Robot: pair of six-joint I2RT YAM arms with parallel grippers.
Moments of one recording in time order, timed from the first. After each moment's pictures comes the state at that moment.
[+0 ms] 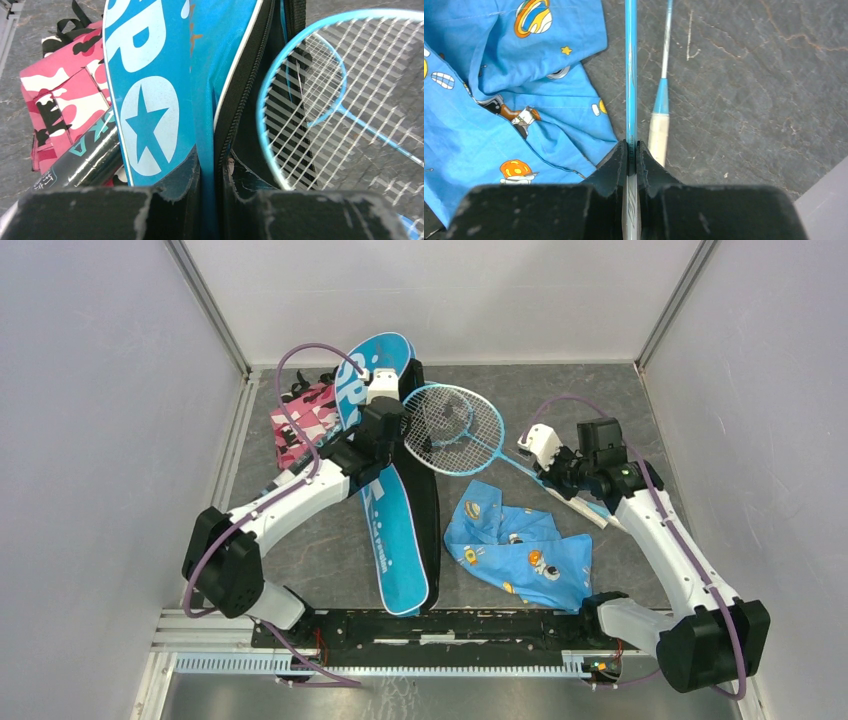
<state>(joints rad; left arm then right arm) -0.63 1.48 1.14 -0.11 -0.60 -0.25 0.20 1.11 0.98 -0.73 -0.33 -0.73</state>
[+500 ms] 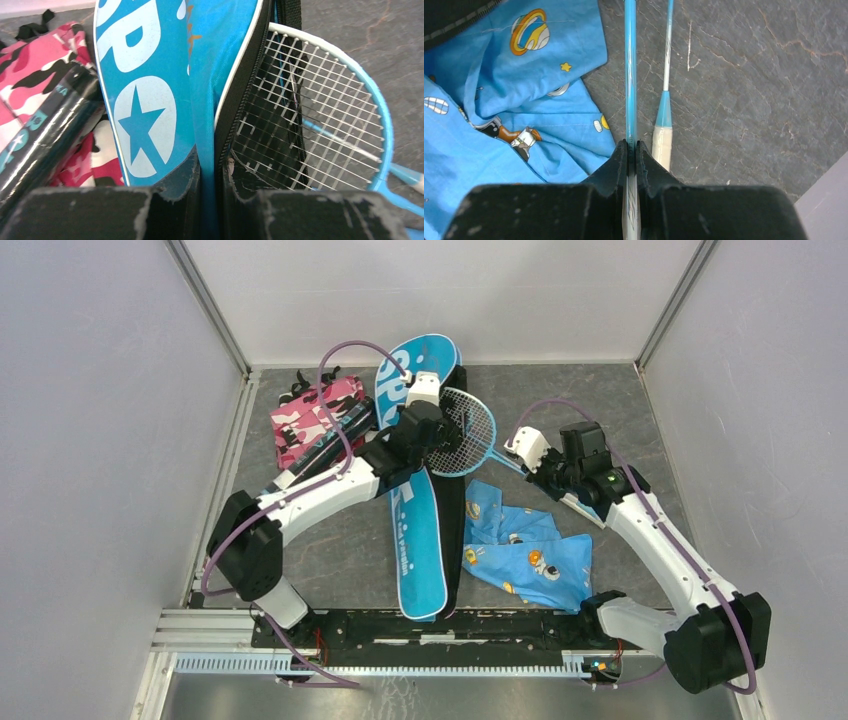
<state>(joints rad) -0.79 1.62 1.26 -0.08 -0.60 -0.26 0.32 1.11 0.92 -0.62 -0.22 -0.65</state>
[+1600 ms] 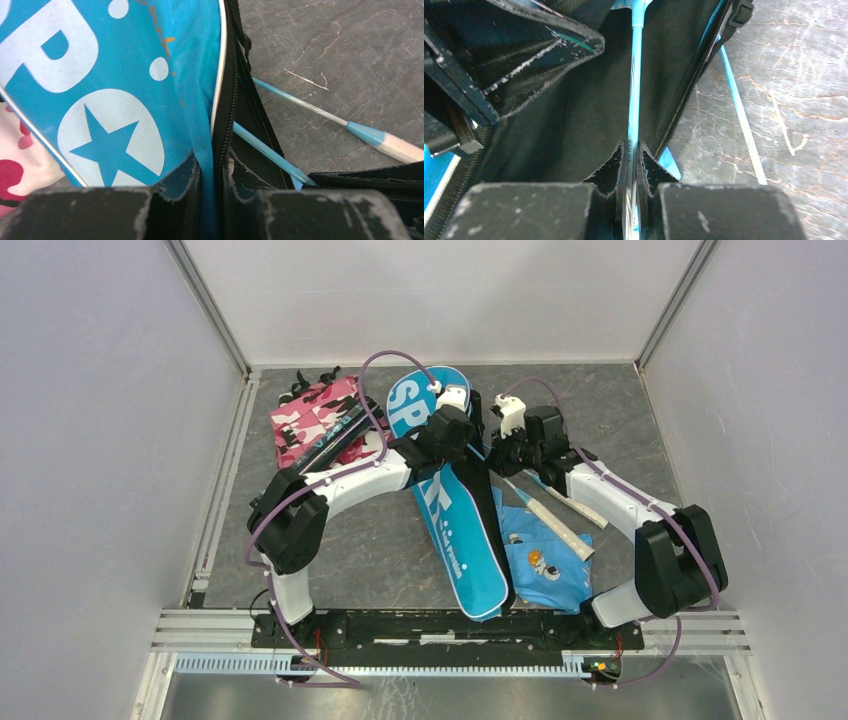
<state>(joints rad) -0.81 1.85 1.36 -0.11 -0.35 -0.40 0.39 1.48 0.92 -0.06 -0.34 0.06</state>
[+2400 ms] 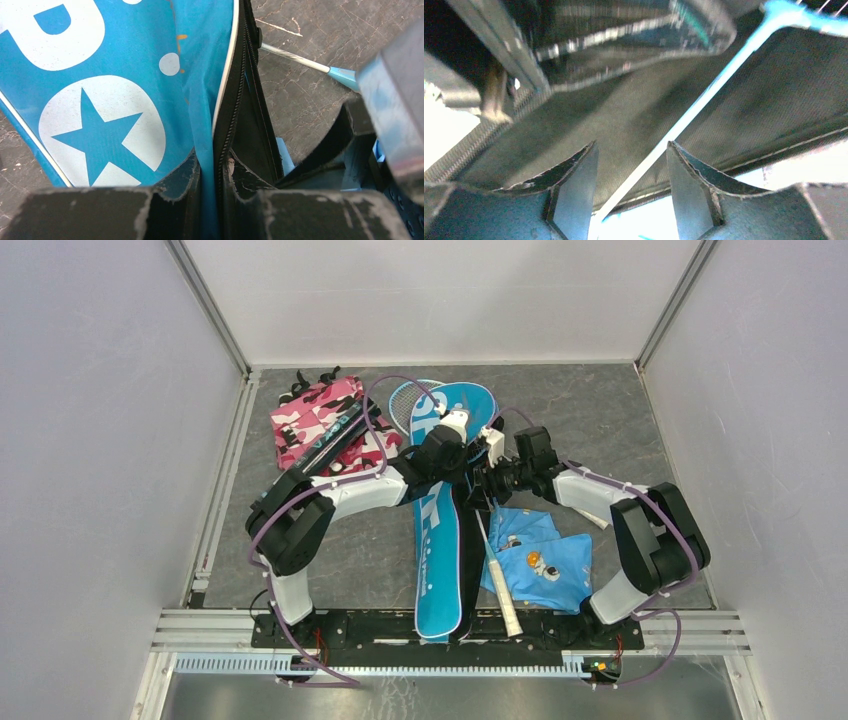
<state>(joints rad) -0.82 1.83 1.18 0.07 -0.18 -0.39 0.39 1.60 0.83 -0.05 -0.70 -0.07</state>
